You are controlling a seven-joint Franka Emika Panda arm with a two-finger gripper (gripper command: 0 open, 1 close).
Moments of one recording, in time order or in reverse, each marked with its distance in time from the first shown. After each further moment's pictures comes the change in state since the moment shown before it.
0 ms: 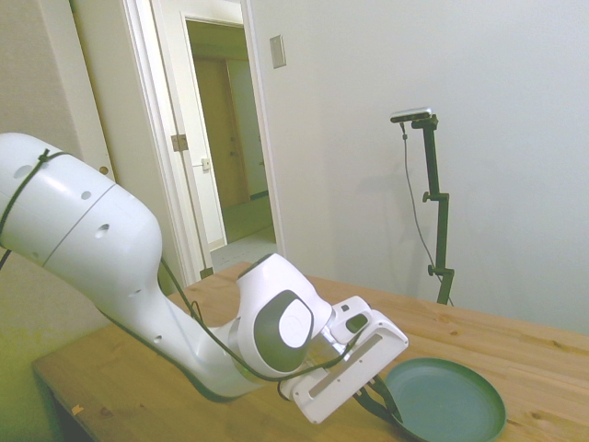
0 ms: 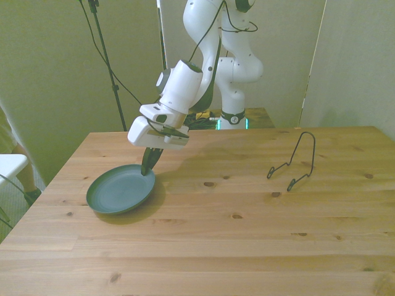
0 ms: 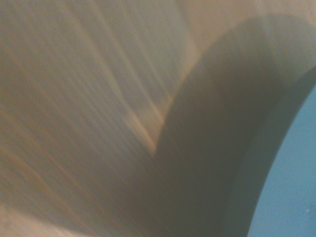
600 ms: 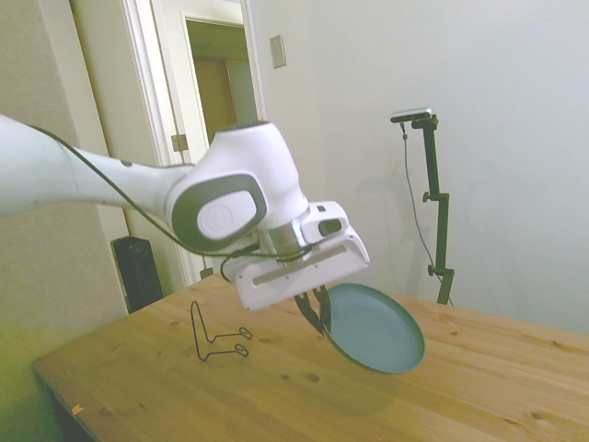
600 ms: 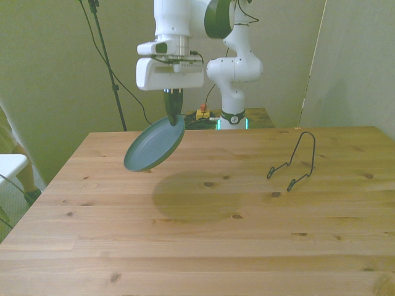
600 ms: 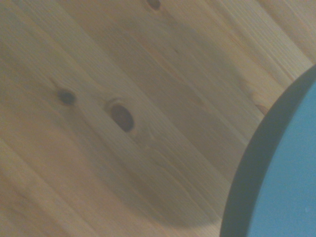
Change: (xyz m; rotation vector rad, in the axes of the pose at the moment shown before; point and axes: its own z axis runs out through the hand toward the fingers) arm 0.036 0.049 -0.166 0.403 -0.084 0.050
